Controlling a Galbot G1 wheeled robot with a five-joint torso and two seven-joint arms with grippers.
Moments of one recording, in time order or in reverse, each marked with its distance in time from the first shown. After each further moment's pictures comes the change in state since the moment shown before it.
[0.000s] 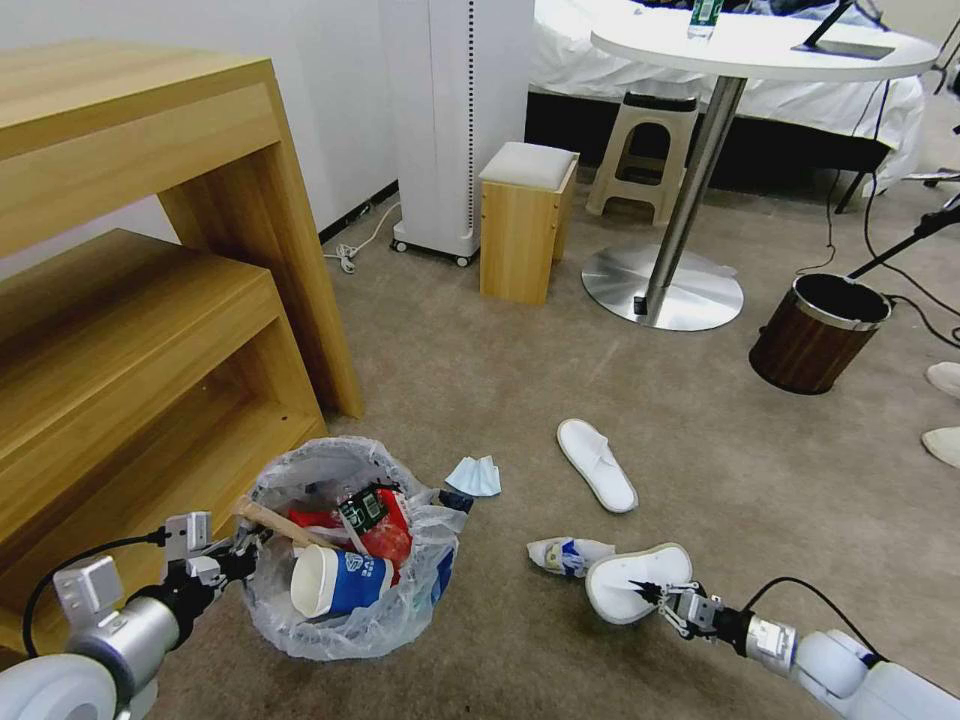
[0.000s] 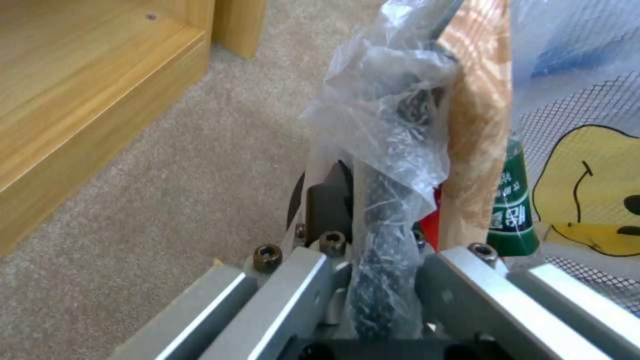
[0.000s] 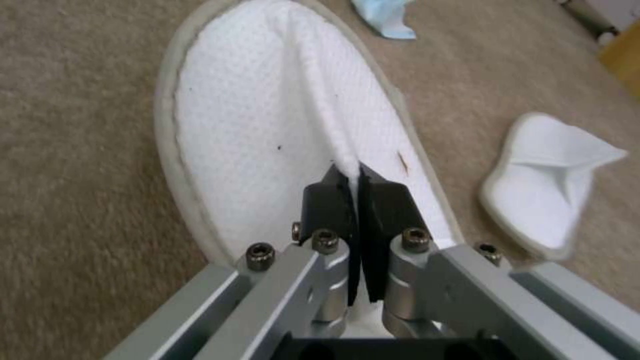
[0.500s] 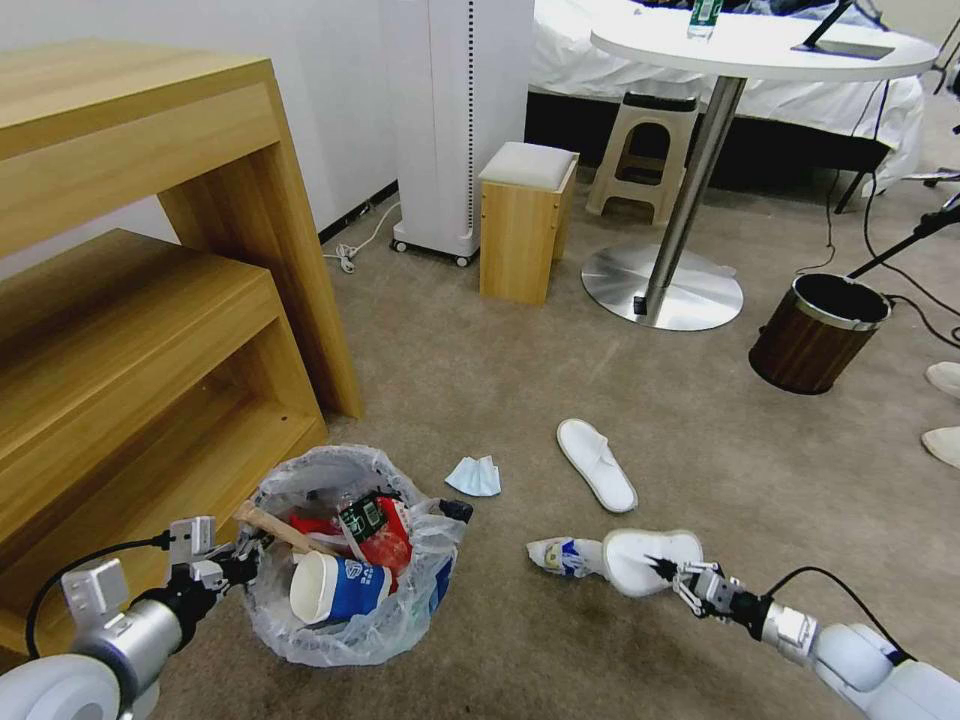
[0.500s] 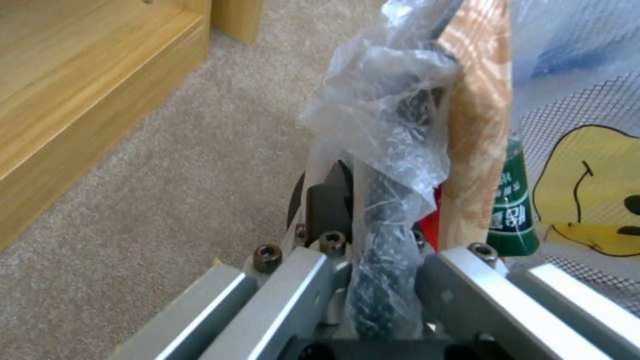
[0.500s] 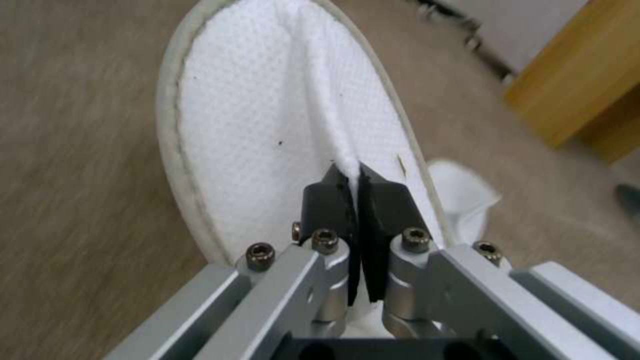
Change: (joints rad) left arm 0.003 0.015 0.020 0.017 0.026 -0.002 0.011; right arm -0.036 -0.036 0.103 0.113 0.086 0.000 0.019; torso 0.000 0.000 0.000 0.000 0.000
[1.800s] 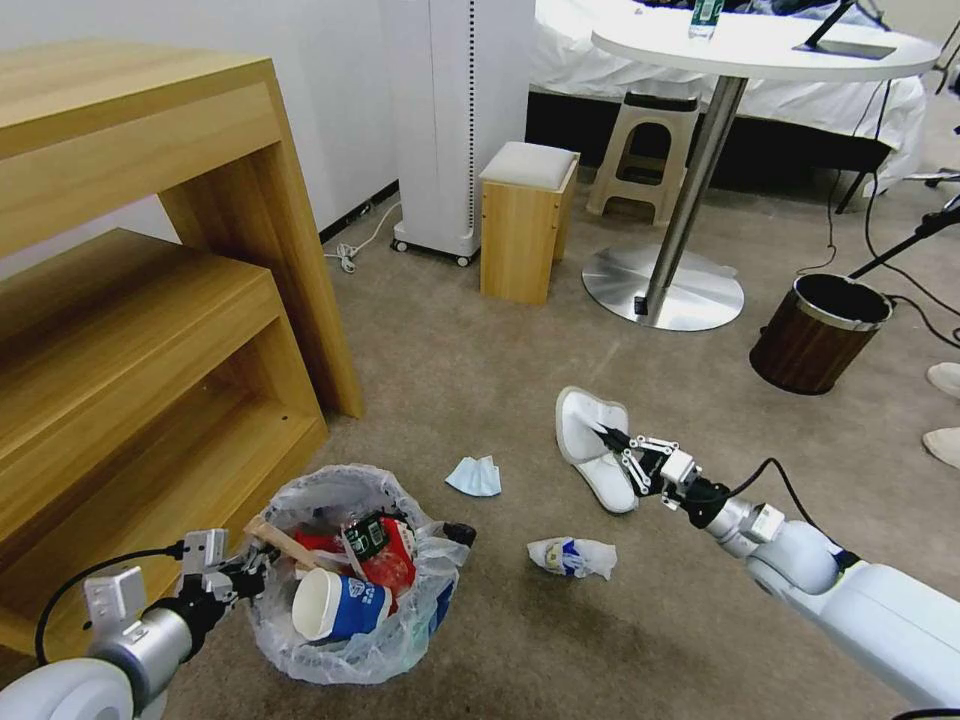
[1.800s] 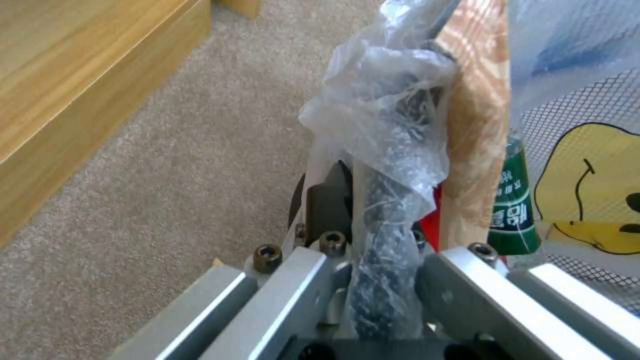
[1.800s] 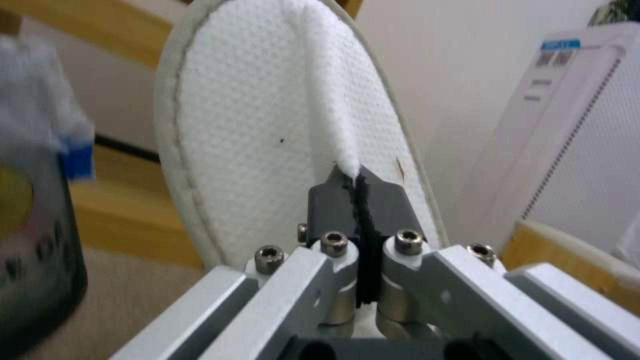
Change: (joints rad) left arm 0.000 0.015 0.040 0.029 0.064 0.000 0.010; right arm 0.200 -0.114 -0.141 0.512 0.241 -0.020 0.174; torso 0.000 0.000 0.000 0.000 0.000
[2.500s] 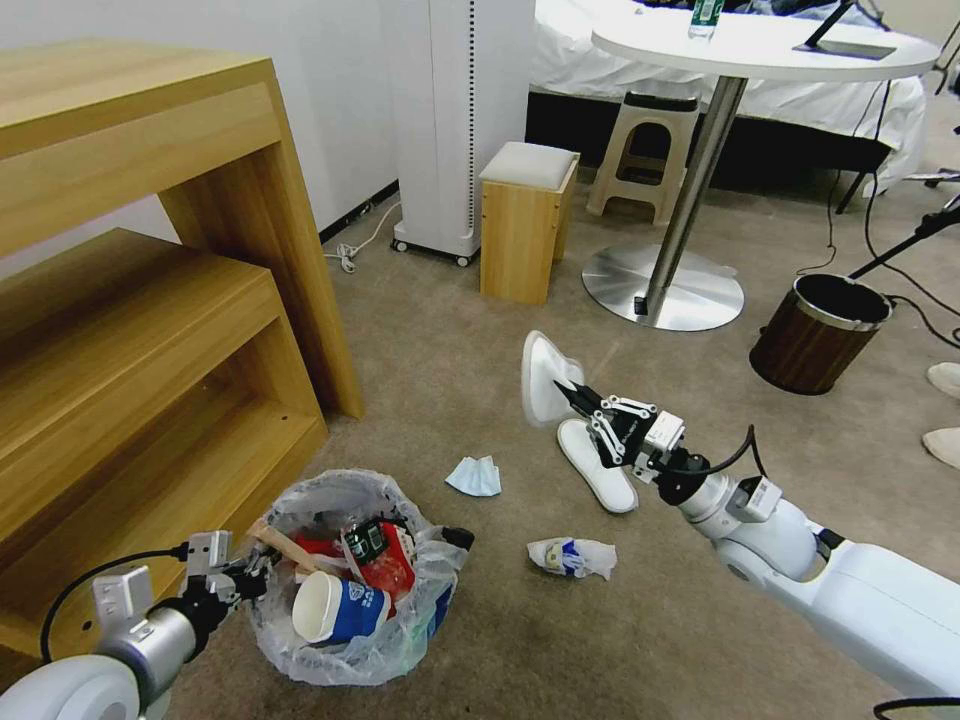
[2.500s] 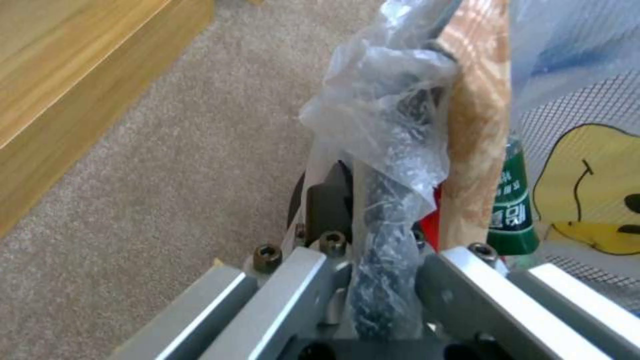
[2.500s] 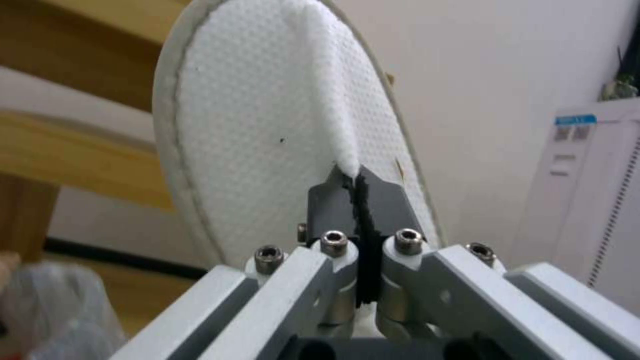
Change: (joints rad) left arm -0.017 0.005 0.024 0.033 0.017 0.005 -0.005; right arm 0.082 -0.027 -0.058 0.274 0.112 -0.065 0.061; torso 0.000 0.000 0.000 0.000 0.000
